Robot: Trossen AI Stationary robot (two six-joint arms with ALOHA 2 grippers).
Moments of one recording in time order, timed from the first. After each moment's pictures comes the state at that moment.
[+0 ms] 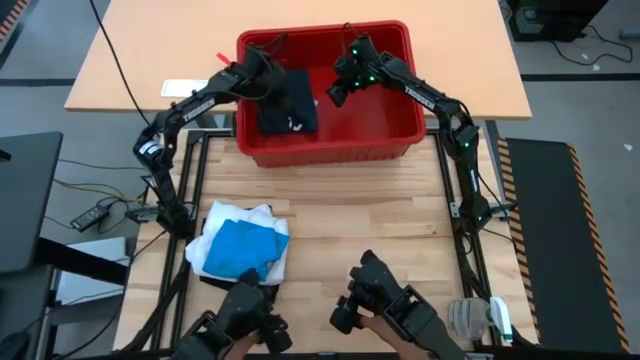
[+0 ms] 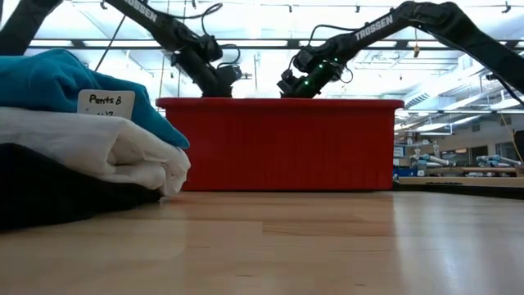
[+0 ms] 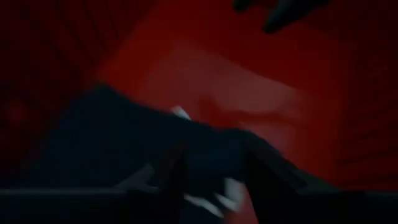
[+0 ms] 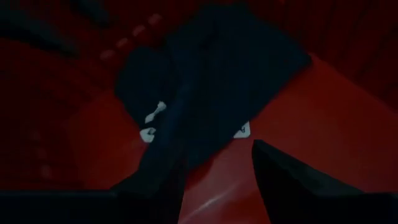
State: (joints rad) left arm 0.91 1.83 1.64 -0.52 0.25 0.29; right arm -0.85 2.18 2.11 -0.65 -0.34 -0.12
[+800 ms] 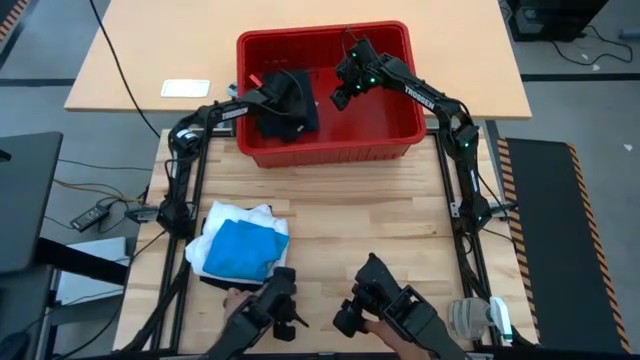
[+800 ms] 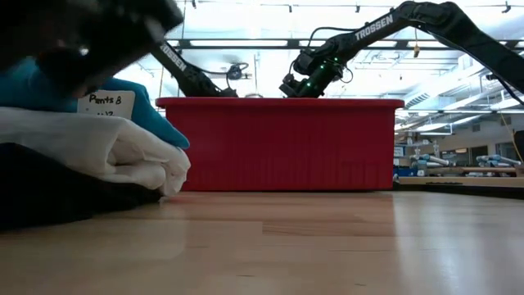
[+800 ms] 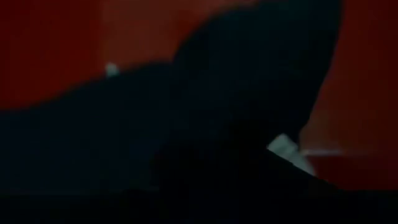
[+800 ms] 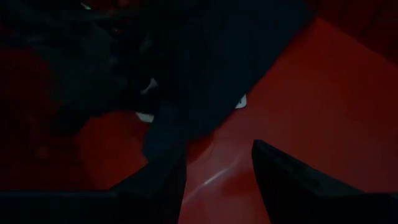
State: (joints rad) left arm 0.87 2.15 1.64 -0.40 0.15 0.92; right arm -0.85 2.18 2.11 -0.76 -0.31 -0.10
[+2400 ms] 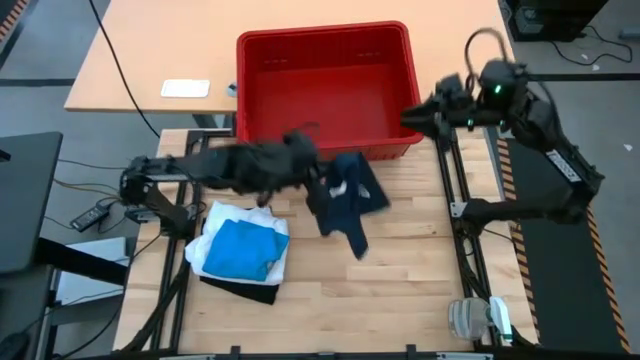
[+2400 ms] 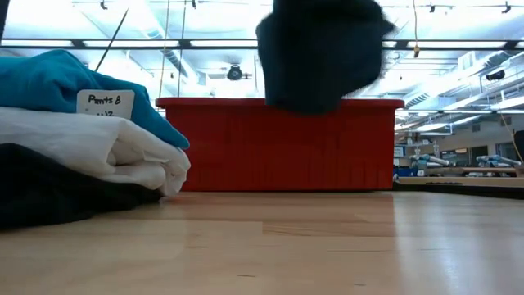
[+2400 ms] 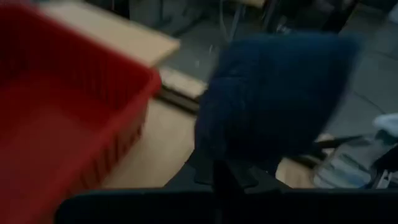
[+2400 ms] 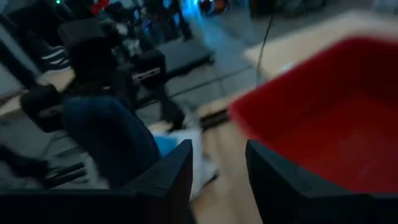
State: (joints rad) left arm -0.11 1.64 1.94 -0.68 -0.47 -0.37; right arm -0.57 1.06 1.55 -0.76 -0.48 0.20
